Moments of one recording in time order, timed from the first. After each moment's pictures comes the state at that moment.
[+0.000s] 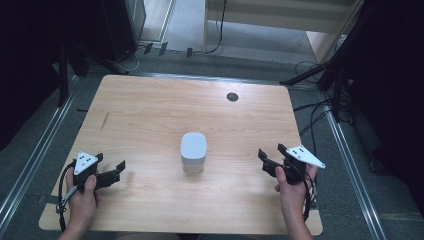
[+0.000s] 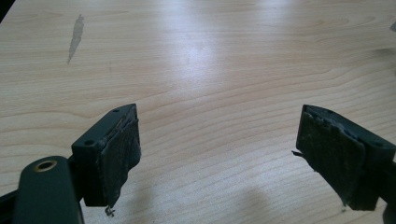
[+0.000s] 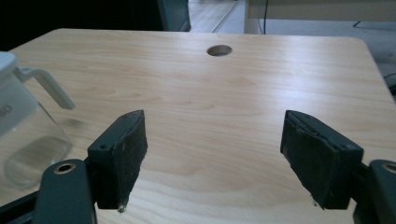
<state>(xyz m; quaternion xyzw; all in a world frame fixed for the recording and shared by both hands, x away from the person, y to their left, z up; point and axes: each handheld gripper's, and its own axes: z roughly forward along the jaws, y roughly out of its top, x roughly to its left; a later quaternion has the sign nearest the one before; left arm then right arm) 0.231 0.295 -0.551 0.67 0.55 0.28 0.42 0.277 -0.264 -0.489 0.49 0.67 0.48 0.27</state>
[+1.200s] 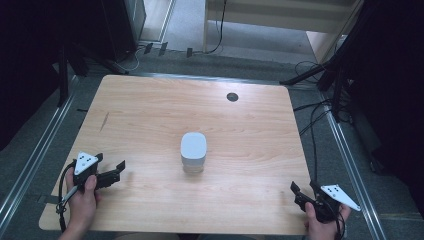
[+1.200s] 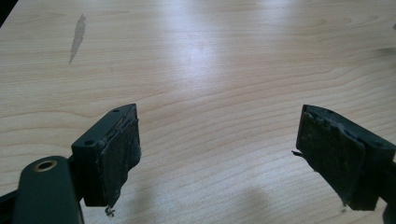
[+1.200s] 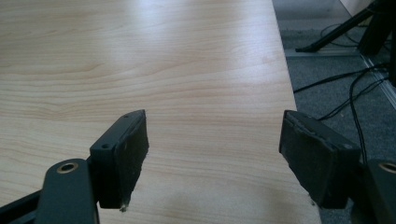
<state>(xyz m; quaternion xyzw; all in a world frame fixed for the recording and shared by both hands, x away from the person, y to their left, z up) 0.231 0.295 -0.551 0.66 0.56 0.28 0.42 0.208 -0.355 -0.546 0.57 0.64 0.44 0.28</state>
